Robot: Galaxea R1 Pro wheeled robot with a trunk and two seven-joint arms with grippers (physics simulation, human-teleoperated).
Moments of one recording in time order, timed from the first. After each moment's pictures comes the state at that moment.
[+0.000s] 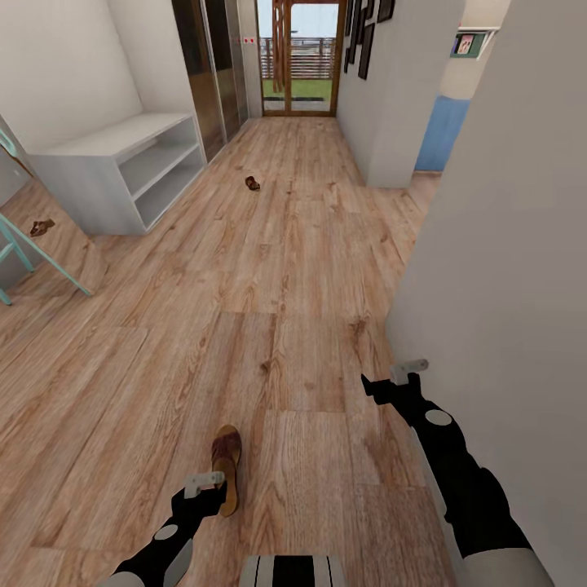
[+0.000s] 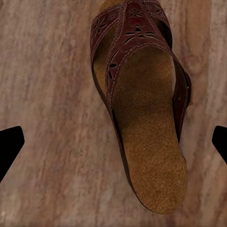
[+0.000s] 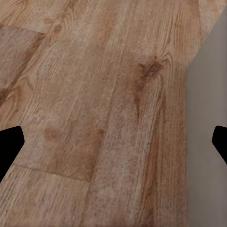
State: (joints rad) left arm -0.55 -0.05 0.17 -0.24 -0.07 -0.25 0.00; right arm -0.49 -0.02 0.02 -1.33 0.15 0.41 0.13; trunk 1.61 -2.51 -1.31
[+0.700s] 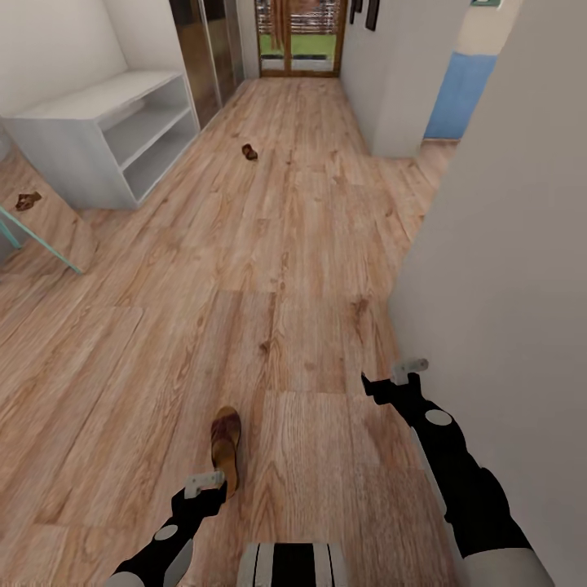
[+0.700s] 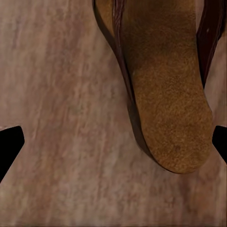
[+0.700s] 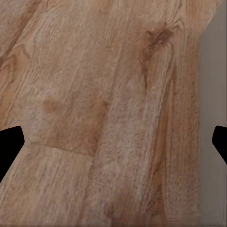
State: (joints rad) left arm -0.55 -0.05 0.17 -0.23 -0.07 -0.25 0.00; right arm -0.49 -0.02 0.02 -1.33 0.15 0.41 0.13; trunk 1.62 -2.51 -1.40
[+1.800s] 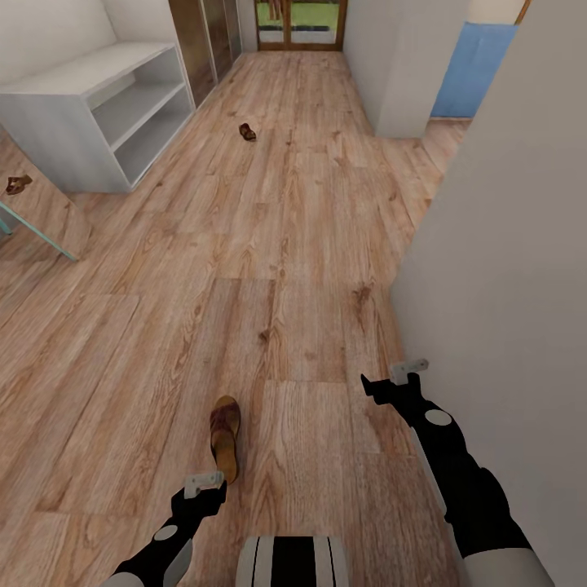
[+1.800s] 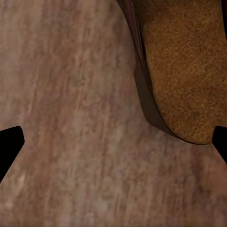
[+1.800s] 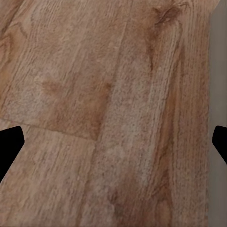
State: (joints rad) left arm -0.55 -0.05 0.17 -0.24 -0.07 -0.26 0.00; right arm -0.49 -0.02 0.03 -1.33 0.15 0.41 0.13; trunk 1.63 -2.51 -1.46
